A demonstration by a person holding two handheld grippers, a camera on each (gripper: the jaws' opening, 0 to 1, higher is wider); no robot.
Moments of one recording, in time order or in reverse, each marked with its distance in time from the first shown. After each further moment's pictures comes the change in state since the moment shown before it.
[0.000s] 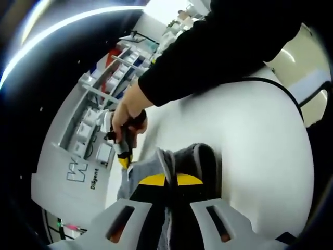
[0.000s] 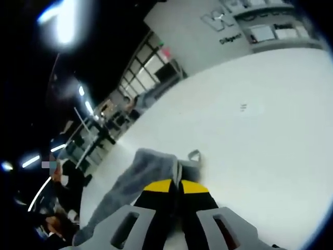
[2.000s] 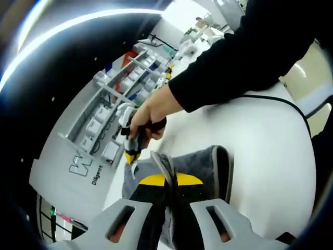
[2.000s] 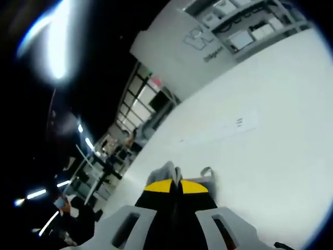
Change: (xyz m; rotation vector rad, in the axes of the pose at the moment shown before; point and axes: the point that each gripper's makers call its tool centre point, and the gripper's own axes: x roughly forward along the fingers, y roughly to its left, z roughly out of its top) left arm -0.026 0.029 -0.006 -0.129 -0.061 0.075; right arm 0.000 0.019 0.035 0.186 -0.235 0.004
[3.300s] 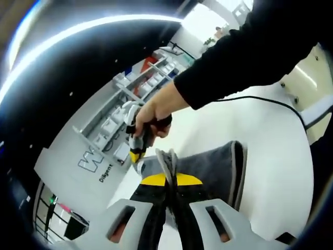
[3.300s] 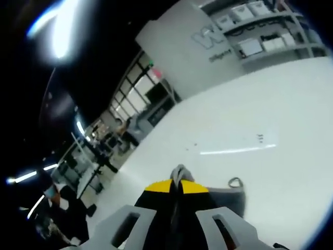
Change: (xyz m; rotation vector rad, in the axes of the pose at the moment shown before) left arm -0.034 0.045 -0.019 -0.096 -0.075 0.123; right arm 0.015 0.059 0.019 -0.132 0.050 -0.080
